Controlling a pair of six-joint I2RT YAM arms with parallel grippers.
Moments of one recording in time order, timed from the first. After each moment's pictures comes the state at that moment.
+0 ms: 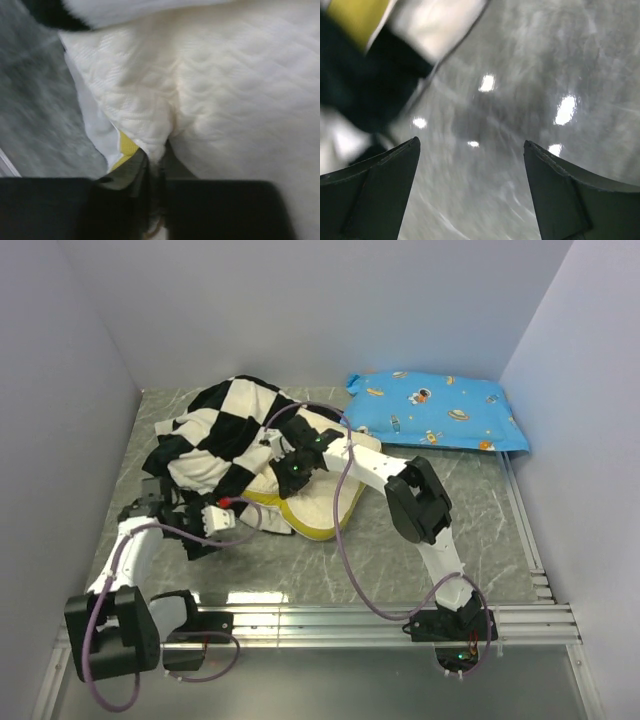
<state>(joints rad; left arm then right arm) 0.20 1.08 0.63 -0.82 0.67 1.48 0.77 2.21 1.80 -0.62 -0.38 -0.01</state>
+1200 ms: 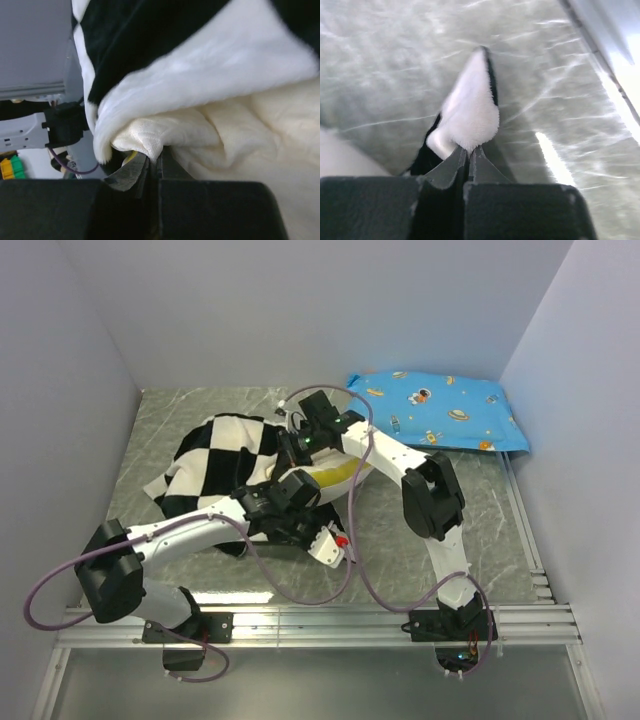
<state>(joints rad) -0.93 1.42 1.04 -0.56 0.49 1.19 0.65 2.17 1.90 -0.62 -0.77 0.36</state>
